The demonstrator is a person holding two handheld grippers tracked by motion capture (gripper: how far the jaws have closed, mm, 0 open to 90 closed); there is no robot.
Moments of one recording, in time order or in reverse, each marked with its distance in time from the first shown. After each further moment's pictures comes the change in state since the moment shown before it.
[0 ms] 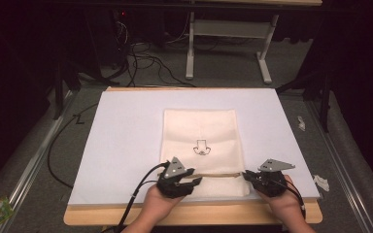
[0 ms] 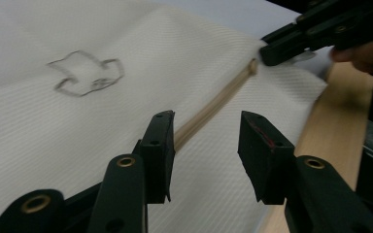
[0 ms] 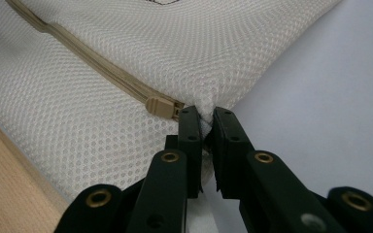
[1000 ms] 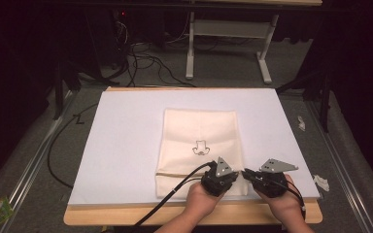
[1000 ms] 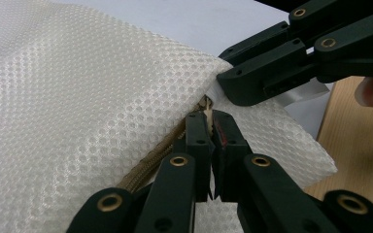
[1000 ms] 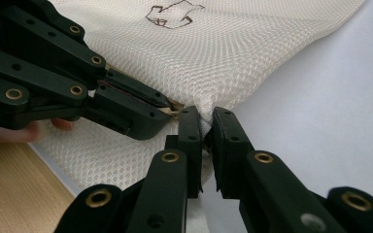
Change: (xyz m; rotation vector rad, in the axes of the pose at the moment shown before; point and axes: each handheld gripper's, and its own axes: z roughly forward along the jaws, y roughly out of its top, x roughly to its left) left arm -0.047 0.027 0.096 0.028 -0.003 0.032; right arm 0.007 0.006 -0.010 -0.064 0.011 -0.012
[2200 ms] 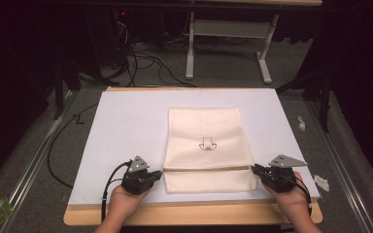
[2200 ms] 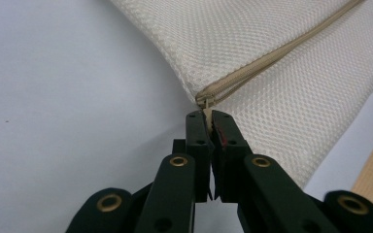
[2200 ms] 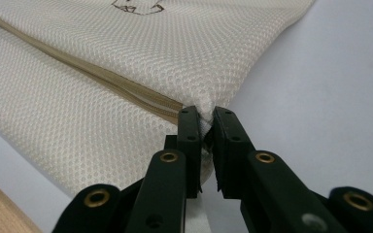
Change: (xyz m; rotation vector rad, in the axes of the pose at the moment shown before) left arm 0.120 -0.086 -0.162 0.082 0.169 -0.179; right arm -0.030 -0.008 -0.004 0.009 -0.076 0.067
